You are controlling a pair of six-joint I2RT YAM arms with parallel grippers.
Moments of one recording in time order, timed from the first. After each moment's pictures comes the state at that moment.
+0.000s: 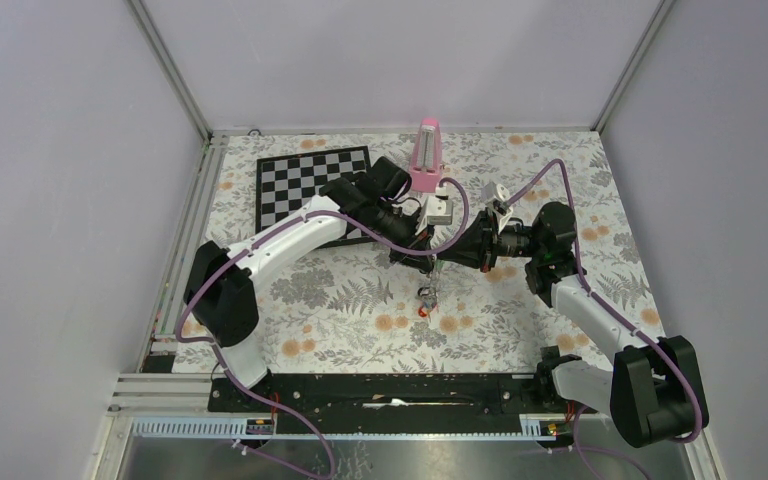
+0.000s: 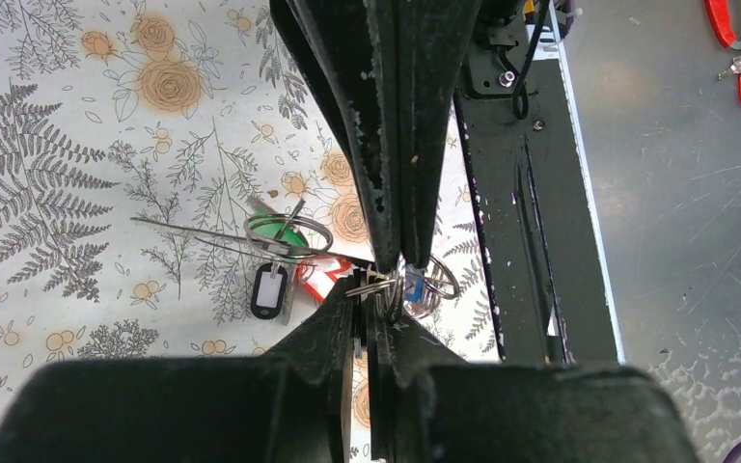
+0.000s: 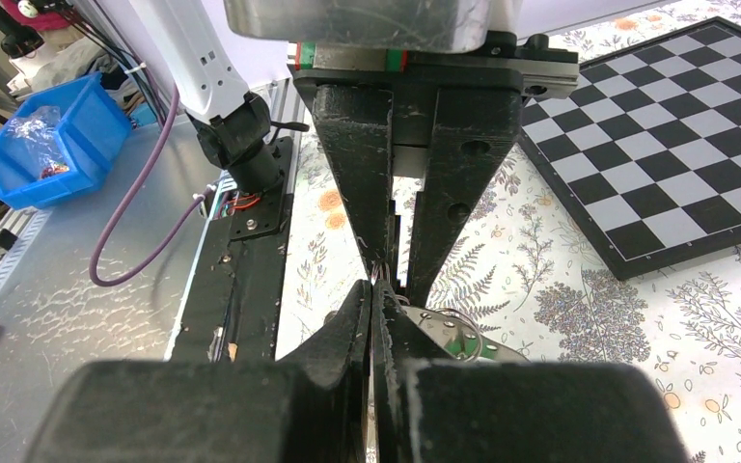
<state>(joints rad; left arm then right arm) -0.76 1.74 1.53 -0.75 0.91 0.52 0.26 1.15 0.57 0.65 -1.28 0.32</state>
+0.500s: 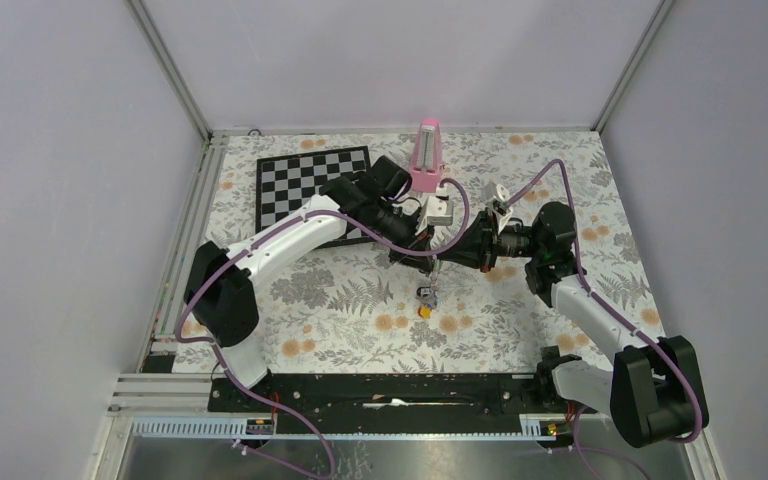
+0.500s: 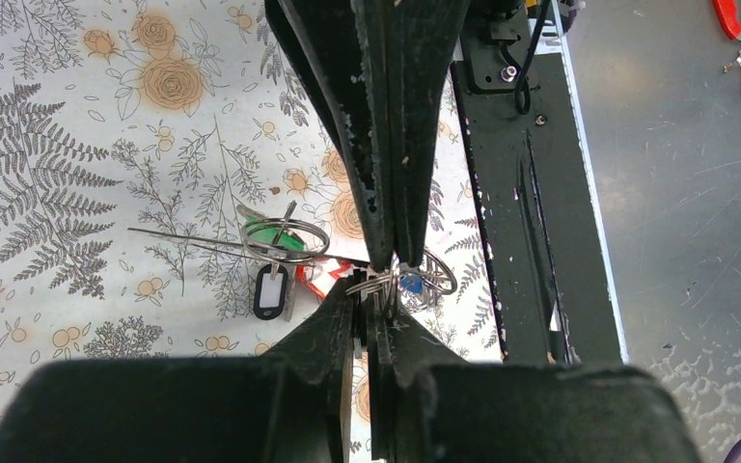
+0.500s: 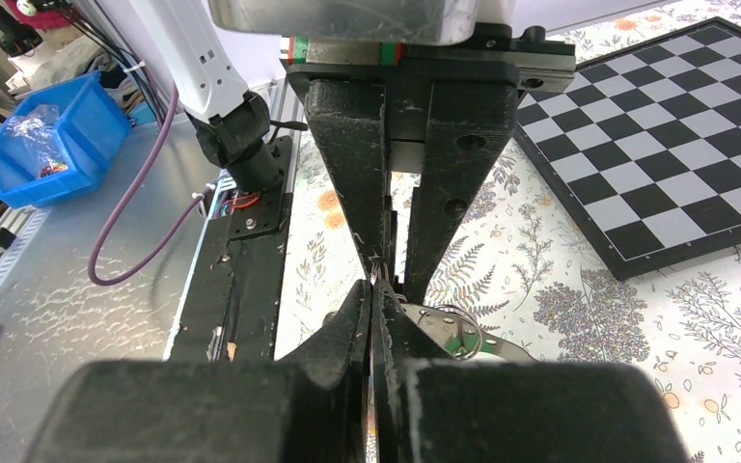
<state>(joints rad) -0.76 1.74 1.54 -0.77 0.91 0.54 0.26 1.15 0.57 0.64 -1.28 0.31</state>
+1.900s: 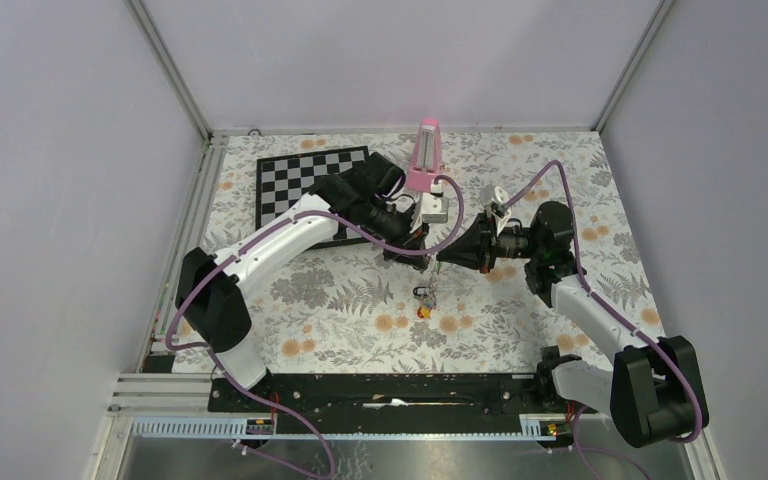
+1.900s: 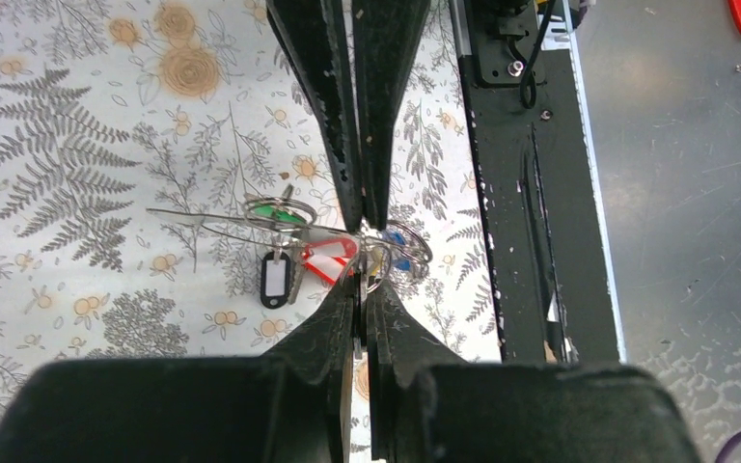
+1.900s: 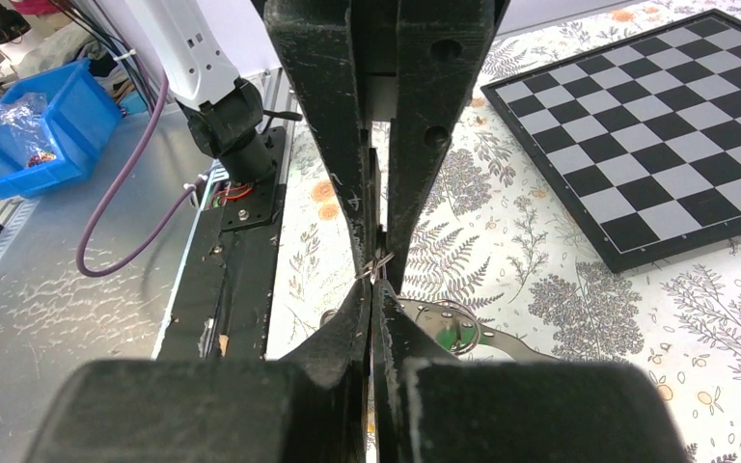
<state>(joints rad) -0.75 1.69 1.55 -0.80 0.87 0.54 0.26 1.15 0.57 0.60 -1.28 0.26</state>
